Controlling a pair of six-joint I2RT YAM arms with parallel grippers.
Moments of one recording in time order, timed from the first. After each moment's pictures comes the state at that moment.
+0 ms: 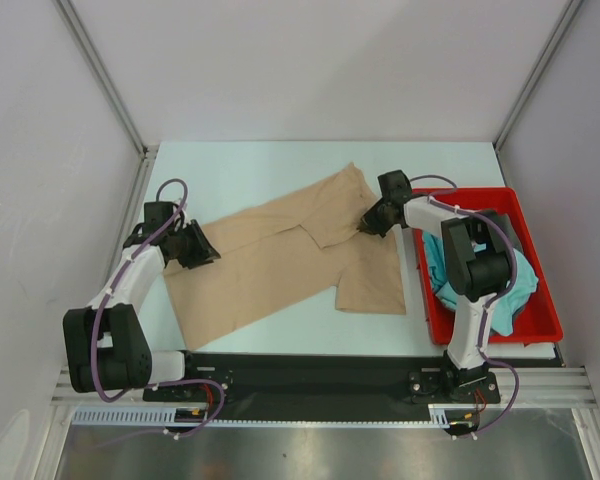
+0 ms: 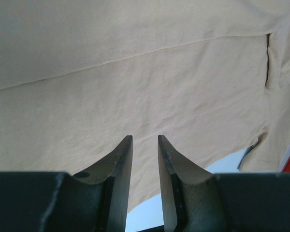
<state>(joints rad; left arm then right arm) 0.09 1.32 0.83 -0.51 0.32 -0.41 0.30 1.99 1.30 -0.31 -0.10 1.07</state>
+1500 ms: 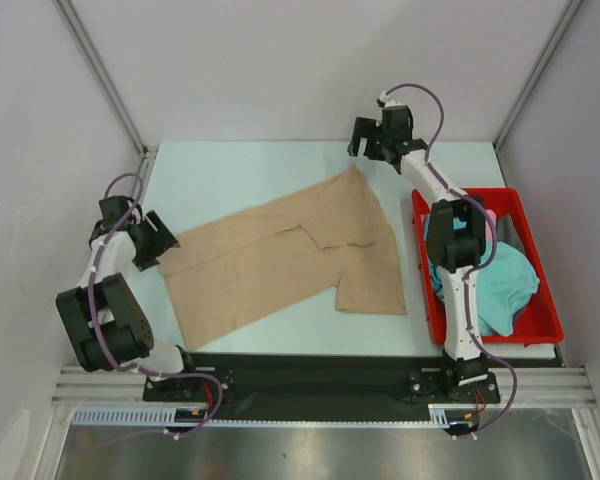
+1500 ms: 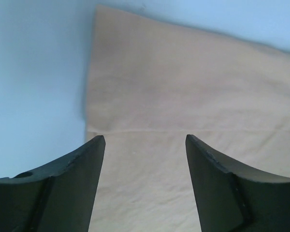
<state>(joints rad) 0.36 1.45 0.95 -0.52 0.16 -0.34 0.25 2.32 2.08 -0.30 -0.06 0.32</state>
